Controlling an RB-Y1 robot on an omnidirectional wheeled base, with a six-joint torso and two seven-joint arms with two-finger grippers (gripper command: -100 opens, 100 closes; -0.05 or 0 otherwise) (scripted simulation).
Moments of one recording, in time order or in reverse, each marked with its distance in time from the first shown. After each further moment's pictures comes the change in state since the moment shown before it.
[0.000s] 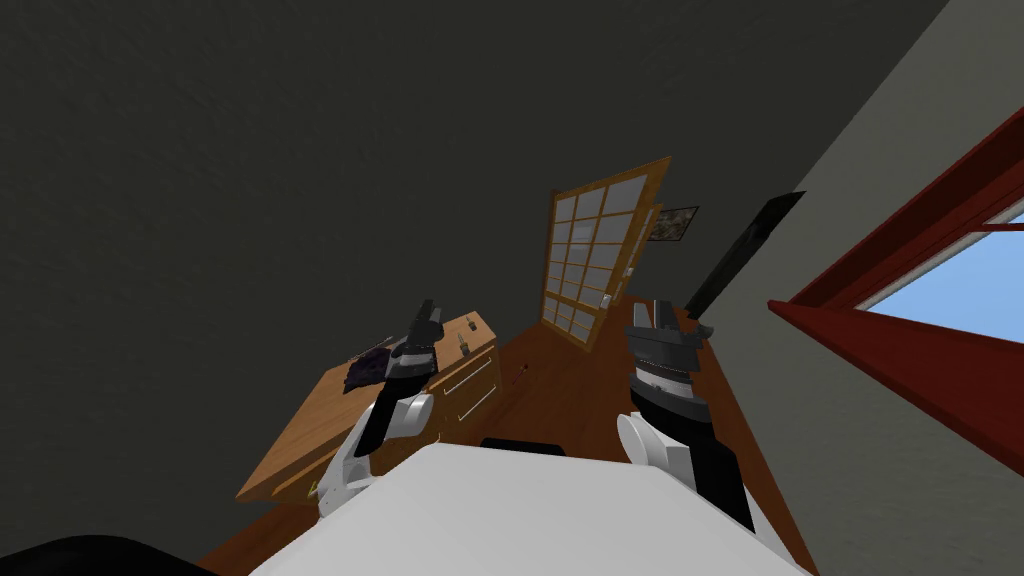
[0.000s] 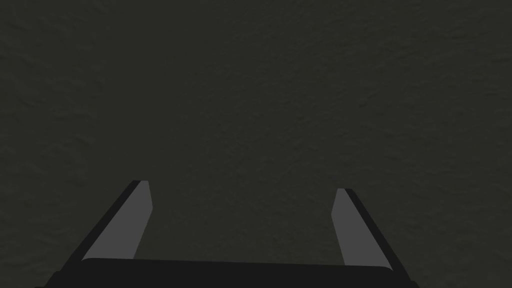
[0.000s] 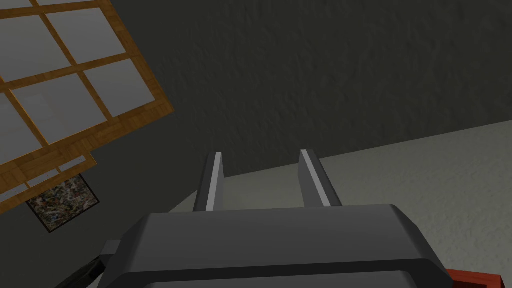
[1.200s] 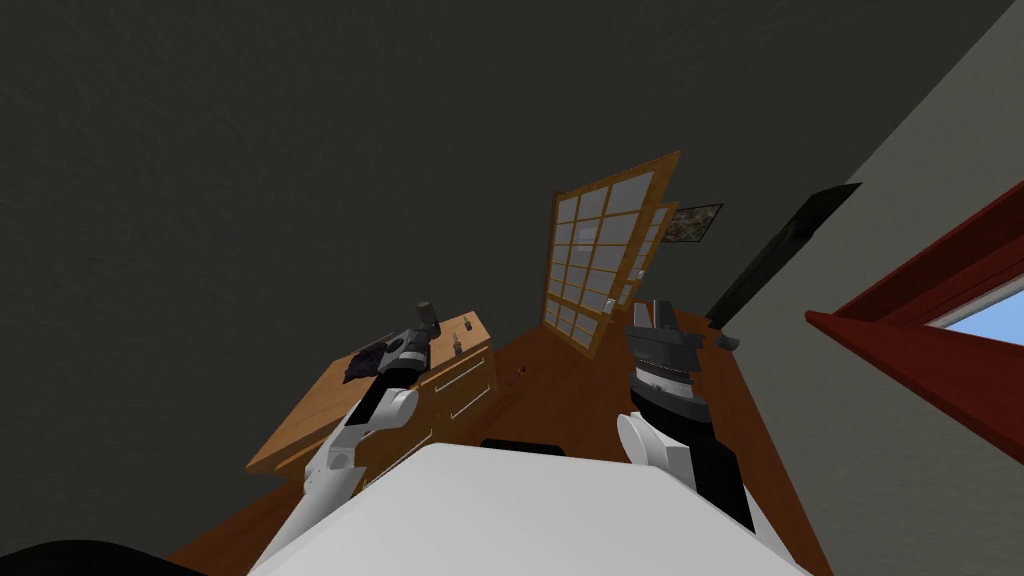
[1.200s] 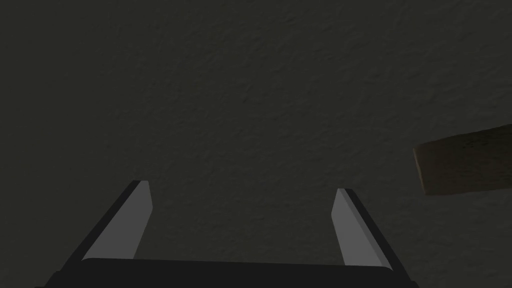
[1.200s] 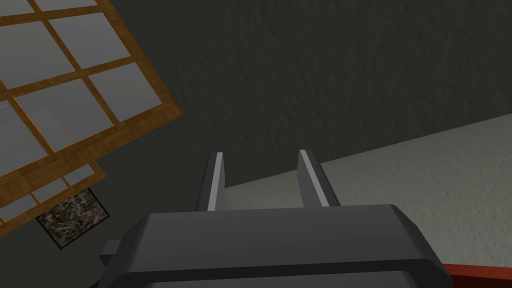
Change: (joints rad) left arm -0.045 0.174 0.085 0.197 0.295 0.267 -0.308; right arm 0.000 0.000 0.000 0.000 0.000 0.000 0.000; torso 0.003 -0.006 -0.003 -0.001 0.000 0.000
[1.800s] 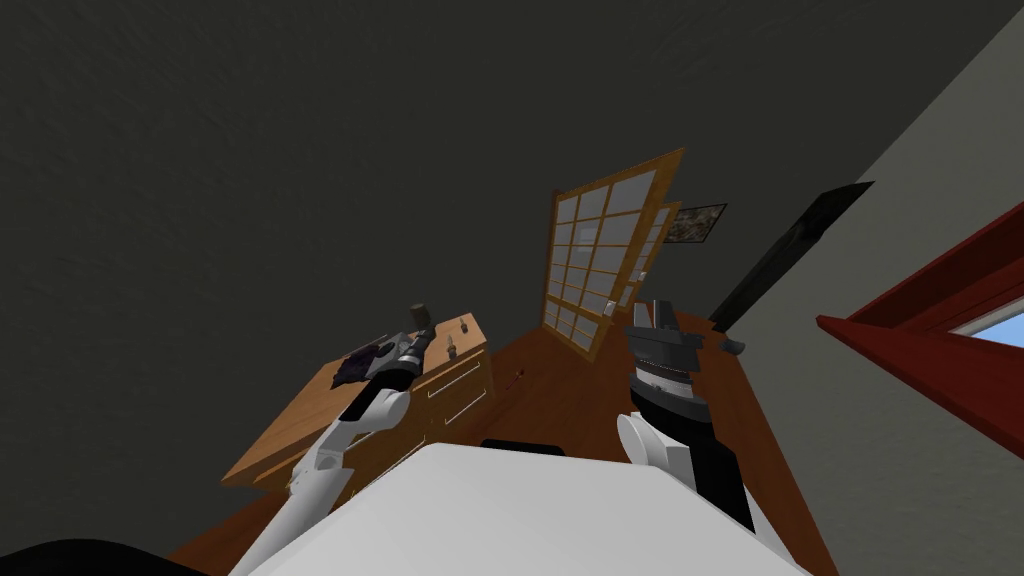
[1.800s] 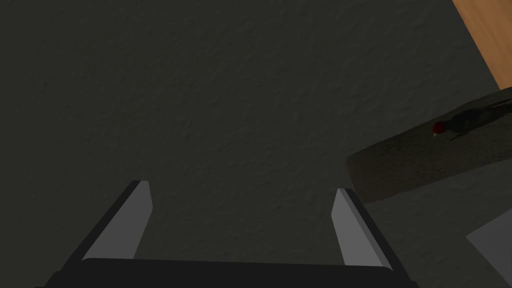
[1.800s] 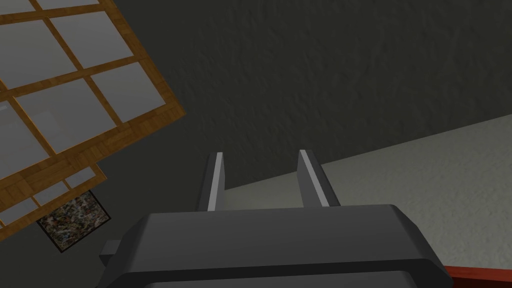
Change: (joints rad) left arm 0.007 0.070 0.020 0.080 0.106 0.148 -0.127; right arm 0.000 0.000 0.000 0.000 0.000 0.000 0.000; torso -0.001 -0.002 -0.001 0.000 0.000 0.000
